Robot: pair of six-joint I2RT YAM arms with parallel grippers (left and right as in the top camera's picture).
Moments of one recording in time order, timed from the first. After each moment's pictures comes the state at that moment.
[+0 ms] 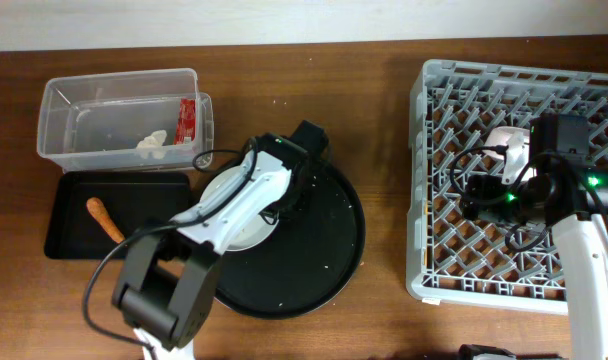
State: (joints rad) left arm -0.58 1.94 1.47 -1.09 -0.09 -0.32; right arm -0.15 1.30 1.31 -1.30 -0.12 0.10
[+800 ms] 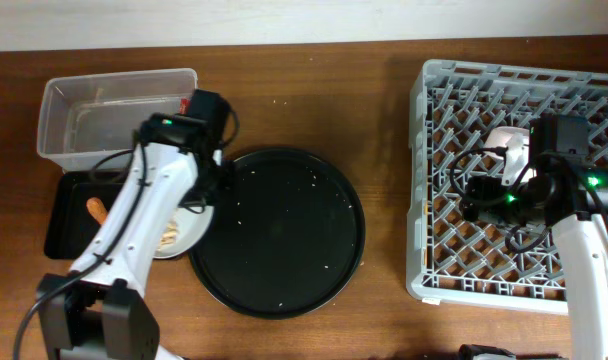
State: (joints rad) left arm -0.22 1.71 1.47 -1.27 -0.06 -0.30; right arm -0.15 1.30 1.31 -1.31 -0.12 0.10
